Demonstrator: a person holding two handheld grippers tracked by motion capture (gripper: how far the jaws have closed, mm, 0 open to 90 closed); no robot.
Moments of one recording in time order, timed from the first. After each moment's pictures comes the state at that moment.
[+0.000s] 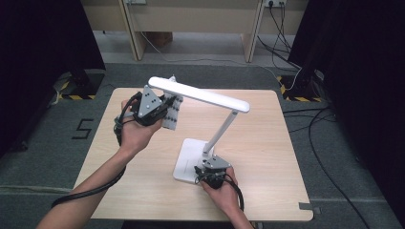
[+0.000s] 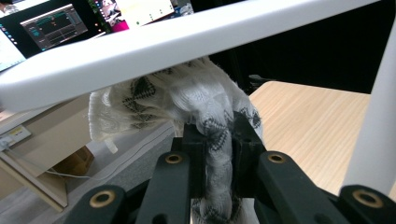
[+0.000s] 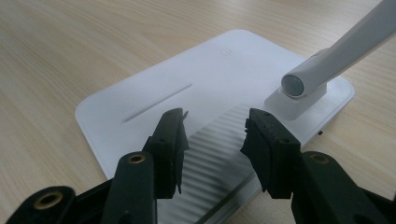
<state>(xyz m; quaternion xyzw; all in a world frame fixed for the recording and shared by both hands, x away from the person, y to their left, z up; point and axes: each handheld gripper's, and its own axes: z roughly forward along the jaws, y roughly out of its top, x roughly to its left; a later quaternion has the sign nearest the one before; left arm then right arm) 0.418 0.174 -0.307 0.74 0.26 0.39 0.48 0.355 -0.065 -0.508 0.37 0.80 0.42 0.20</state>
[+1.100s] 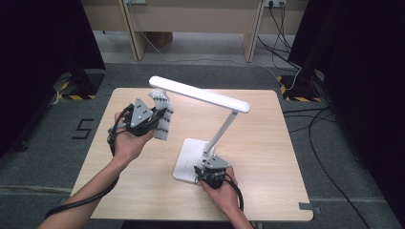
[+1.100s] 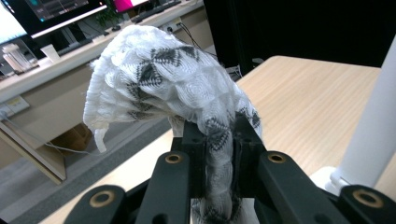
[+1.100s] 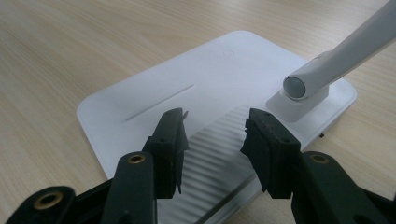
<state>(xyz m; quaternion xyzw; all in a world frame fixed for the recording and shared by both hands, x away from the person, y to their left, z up) 0.412 0.195 -0.353 0.75 0.29 0.36 0.47 0.355 -0.064 -0.508 0.37 0.80 0.42 0.20</state>
